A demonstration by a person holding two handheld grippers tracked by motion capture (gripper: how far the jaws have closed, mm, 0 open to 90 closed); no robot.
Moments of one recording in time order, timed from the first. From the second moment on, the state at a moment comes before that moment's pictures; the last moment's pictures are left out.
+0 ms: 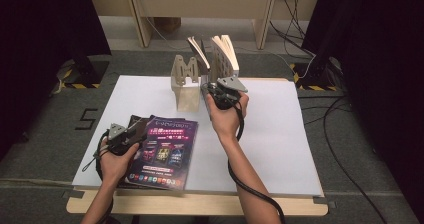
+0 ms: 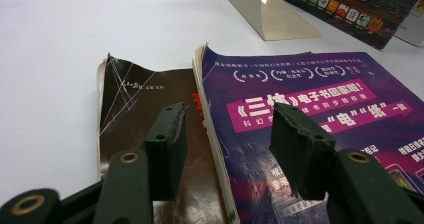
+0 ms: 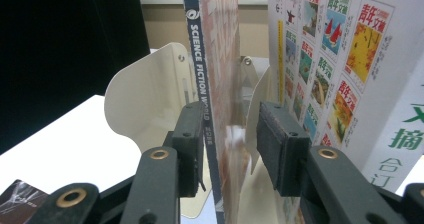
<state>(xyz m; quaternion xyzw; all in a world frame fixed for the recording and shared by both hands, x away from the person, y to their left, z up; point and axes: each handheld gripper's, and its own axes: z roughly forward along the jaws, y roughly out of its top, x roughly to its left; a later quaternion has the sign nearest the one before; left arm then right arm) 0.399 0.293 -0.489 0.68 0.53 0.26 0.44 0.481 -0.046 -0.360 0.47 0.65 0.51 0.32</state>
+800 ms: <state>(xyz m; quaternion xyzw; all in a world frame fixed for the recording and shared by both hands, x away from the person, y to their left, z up) 0.399 0.292 -0.489 0.68 0.53 0.26 0.44 0.485 -0.033 -0.357 0.45 0.65 0.51 0.33</state>
